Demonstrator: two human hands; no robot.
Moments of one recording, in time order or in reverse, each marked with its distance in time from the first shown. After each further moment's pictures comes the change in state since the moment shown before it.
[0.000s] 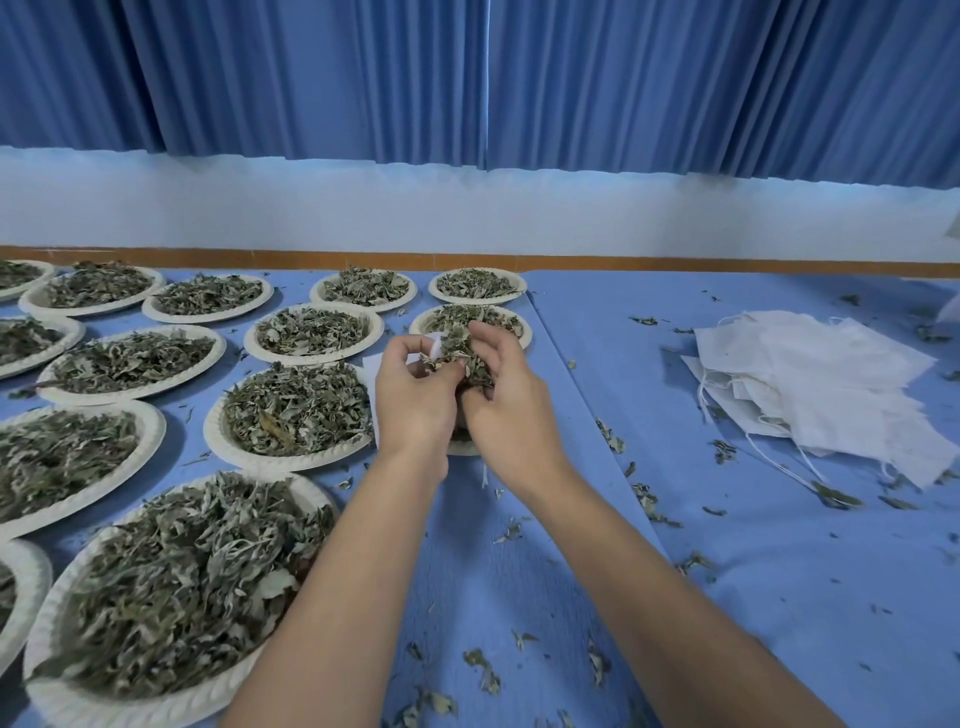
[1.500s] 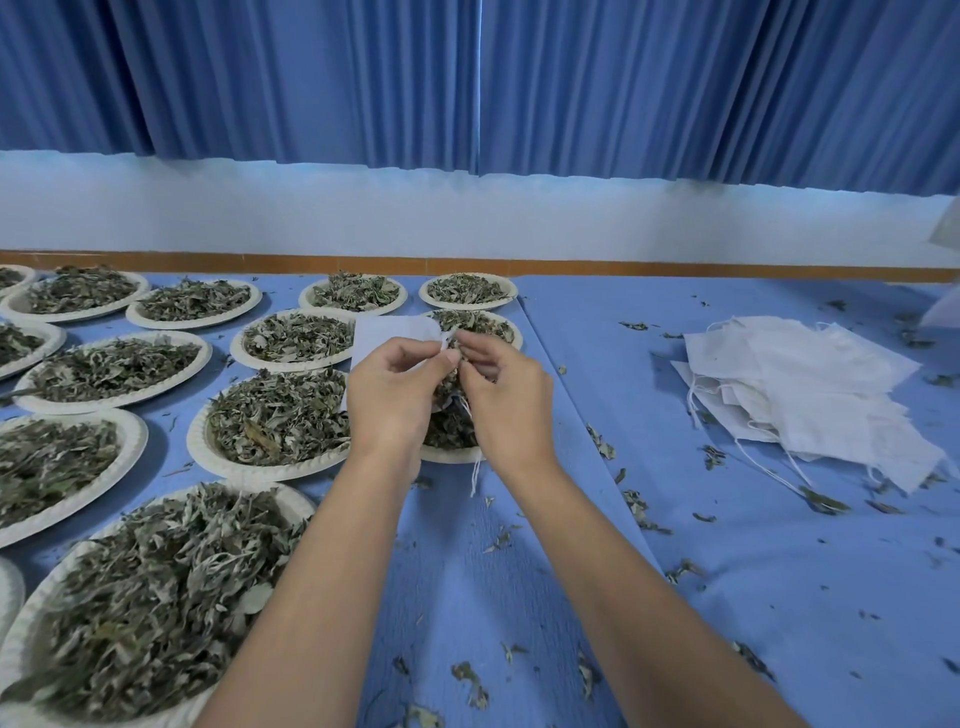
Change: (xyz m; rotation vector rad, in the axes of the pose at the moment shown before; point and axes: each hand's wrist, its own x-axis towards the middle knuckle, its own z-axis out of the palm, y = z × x) left_hand 0.014 -0.003 -0.007 0.004 -0.042 0.104; right_hand 0.018 0.004 0.002 -0.009 0.222 -0.007
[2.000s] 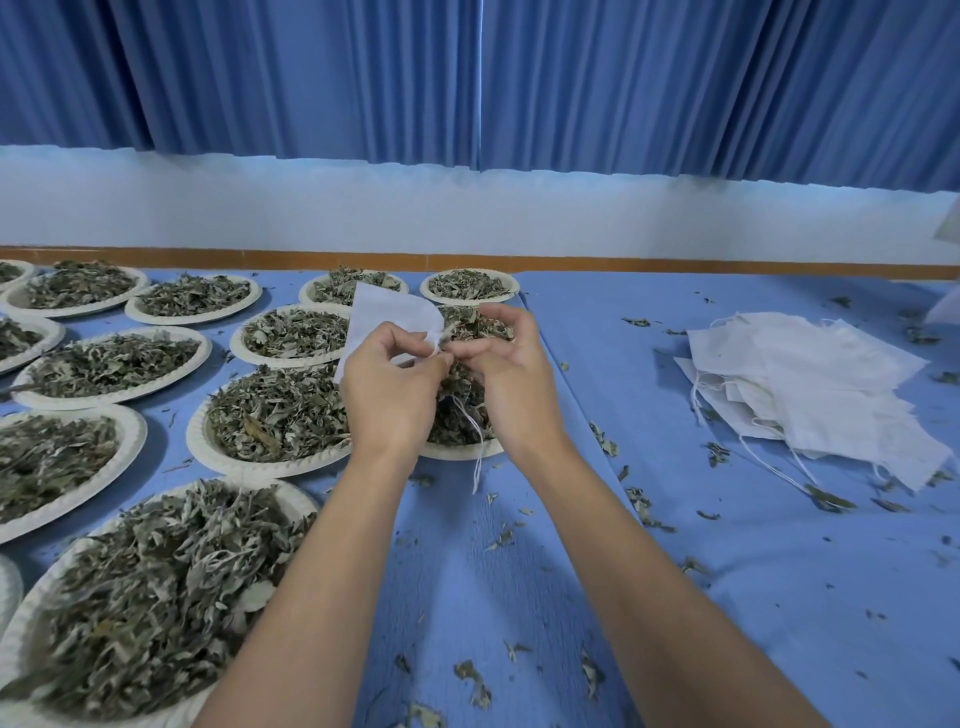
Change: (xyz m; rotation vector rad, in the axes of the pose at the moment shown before) left_hand 0.007 -0.006 -0.003 0.151 0.056 0.183; right_hand 0.007 -0.006 -0.005 0.205 -0.118 0.104
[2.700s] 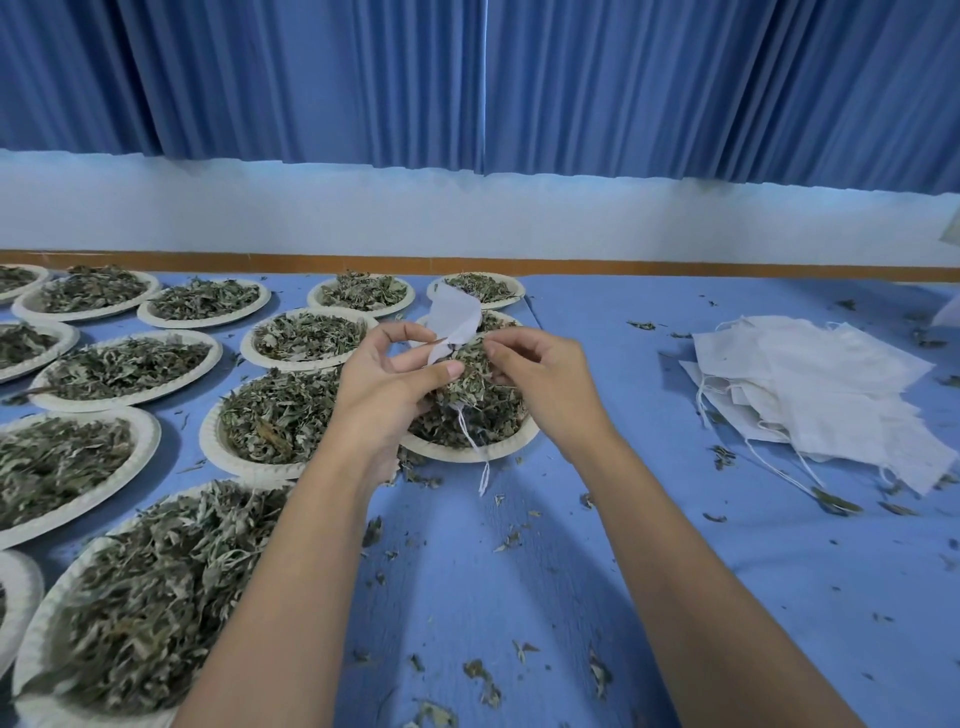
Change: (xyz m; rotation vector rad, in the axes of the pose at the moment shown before) left_hand 0.002 0.012 -0.025 -0.249 -0.332 -0.158; right_hand 0.013 -0.001 -0.028 -0.075 -0.118 -0.103
